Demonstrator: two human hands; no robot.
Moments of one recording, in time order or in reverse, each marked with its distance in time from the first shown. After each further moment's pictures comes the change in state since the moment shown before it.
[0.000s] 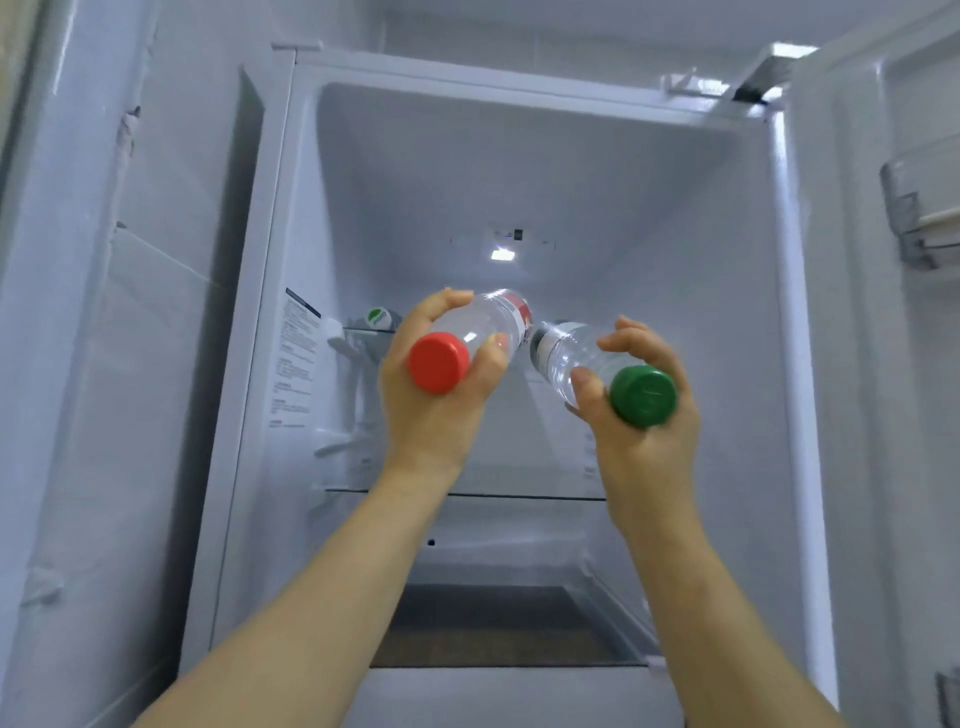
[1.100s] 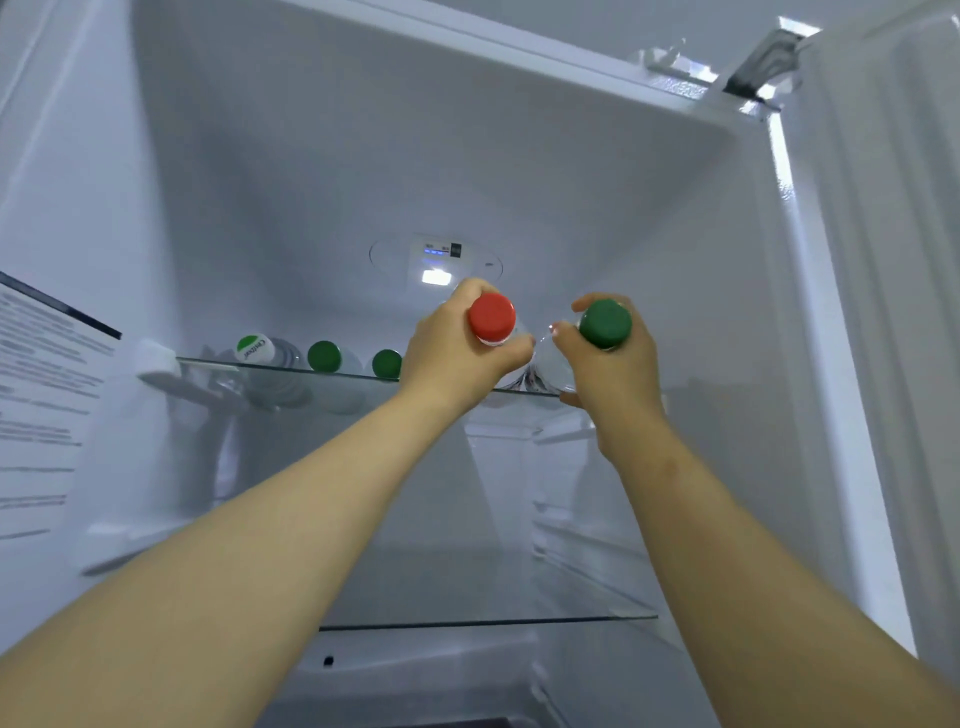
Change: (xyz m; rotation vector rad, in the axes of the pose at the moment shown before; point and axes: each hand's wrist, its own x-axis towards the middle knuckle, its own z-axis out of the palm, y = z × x) left_hand 0.099 -0.115 0.102 0.425 -0.321 -0.013; right_hand 0.139 0.113 -0.010 -0.261 0.024 0.219
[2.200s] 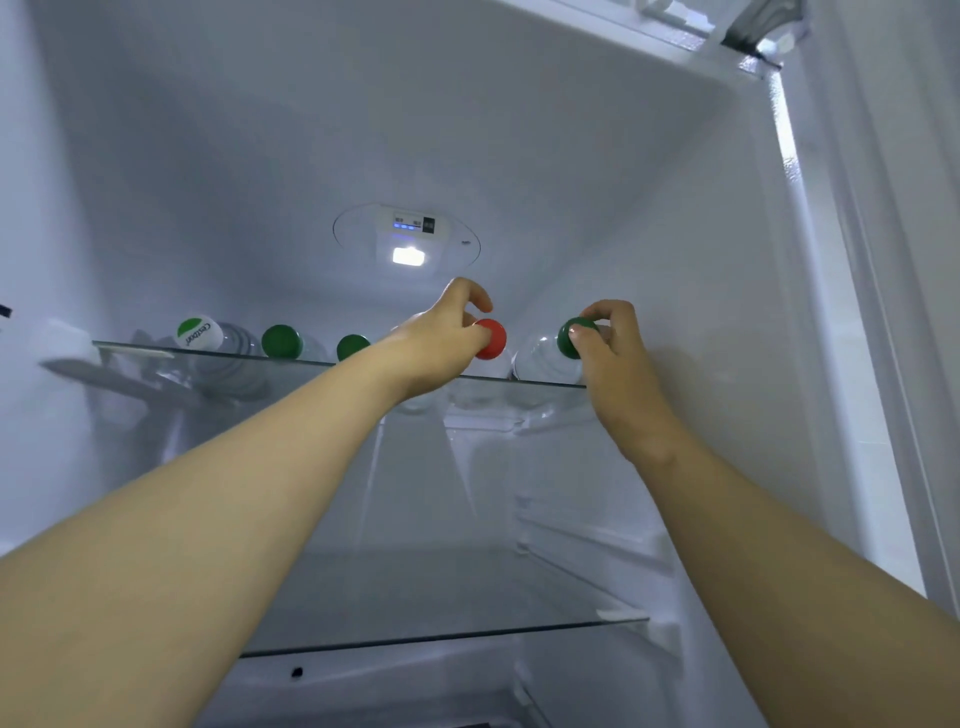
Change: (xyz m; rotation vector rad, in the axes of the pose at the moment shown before) left_hand 0.030 -0.027 0.003 0.196 -0.490 -0.146; right_hand 0.021 0.037 -0.025 -0.264 -0.146 -0.001
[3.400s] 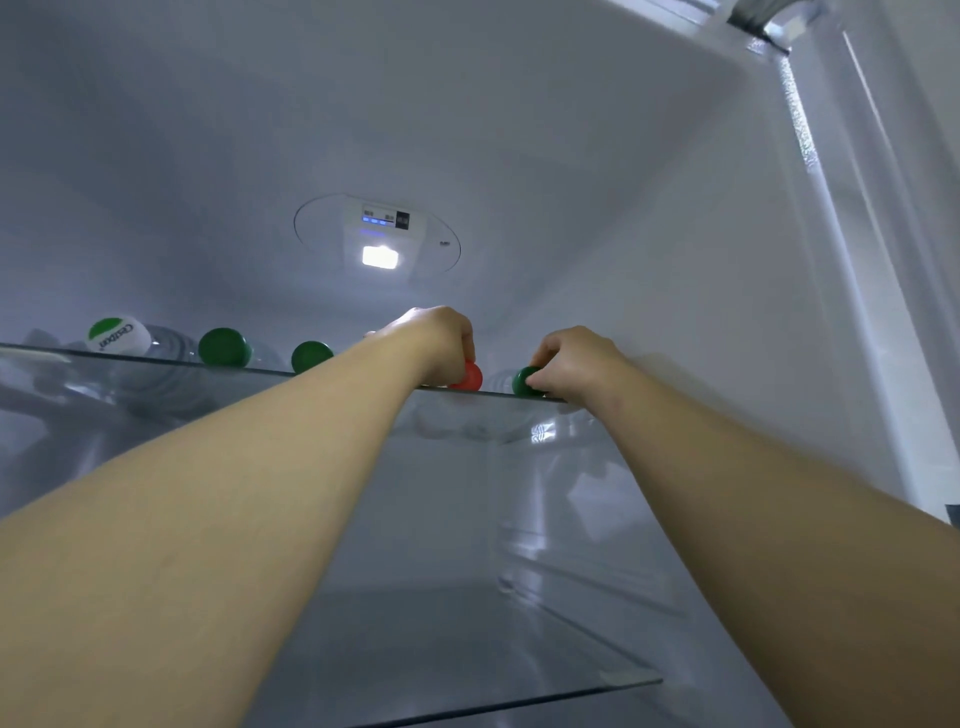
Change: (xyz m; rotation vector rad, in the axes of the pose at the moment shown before) left_hand 0.051 0.001 0.016 0.426 -0.064 -0.105; right_hand 0.066 0.019 0.022 -0.728 -0.211 0.222
